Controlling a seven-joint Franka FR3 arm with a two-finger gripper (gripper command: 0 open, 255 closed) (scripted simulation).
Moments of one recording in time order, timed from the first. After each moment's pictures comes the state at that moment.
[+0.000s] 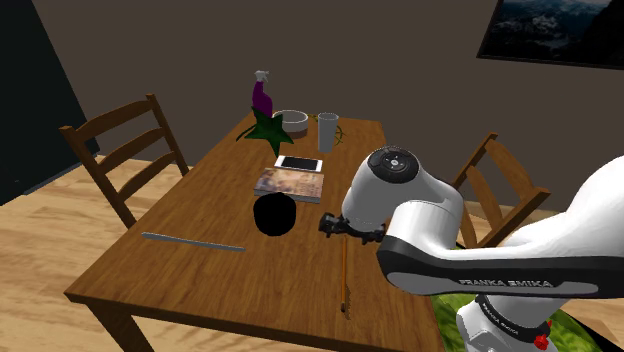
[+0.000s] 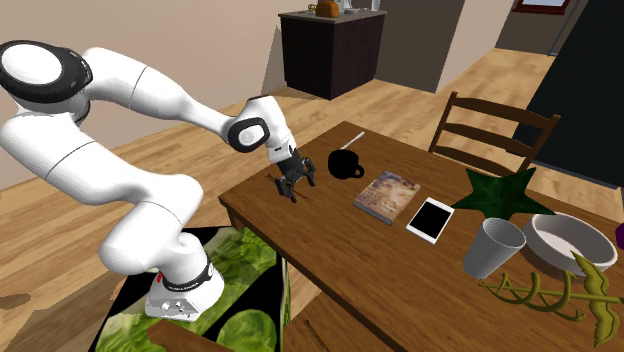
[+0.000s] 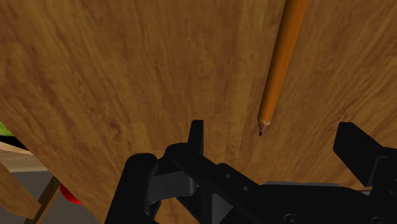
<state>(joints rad) -0.28 -0.75 1.15 -2.77 0.41 2.47 1.26</state>
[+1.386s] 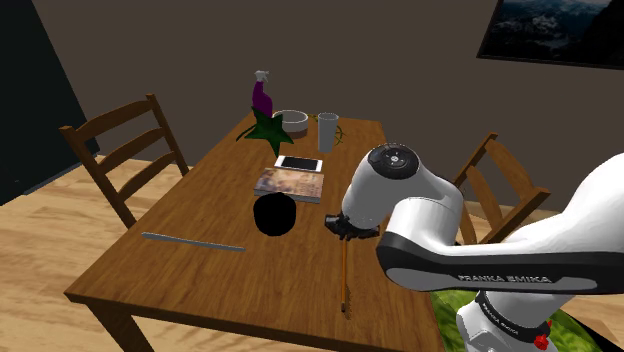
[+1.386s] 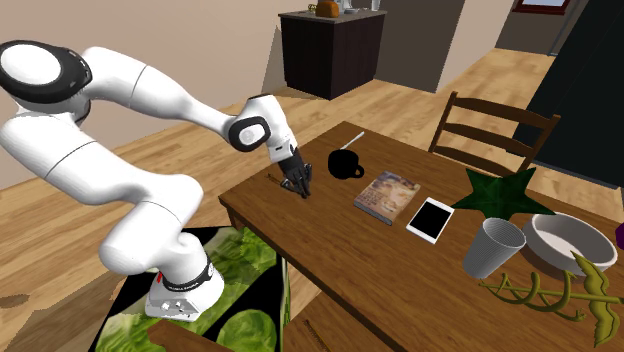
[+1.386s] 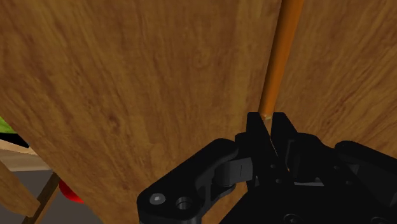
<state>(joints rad) -0.29 -0.75 1.14 -2.76 0.40 2.47 1.25</state>
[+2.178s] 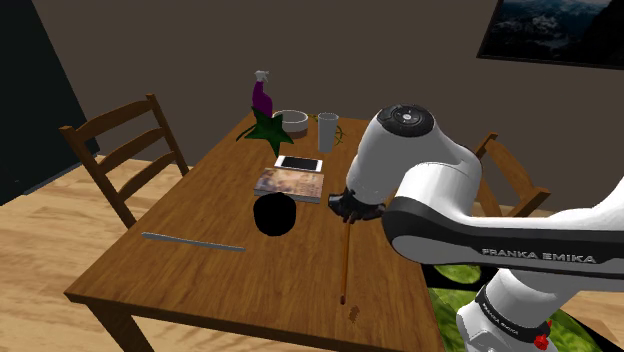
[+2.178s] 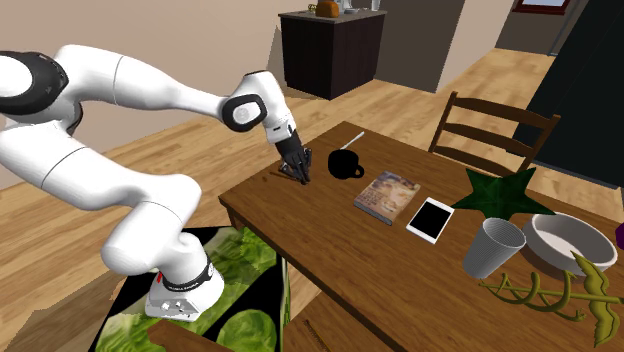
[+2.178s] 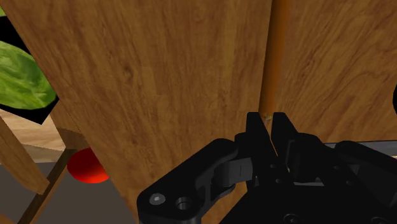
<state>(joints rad) -0.22 -0.85 0.98 -2.69 0.36 2.28 1.19</state>
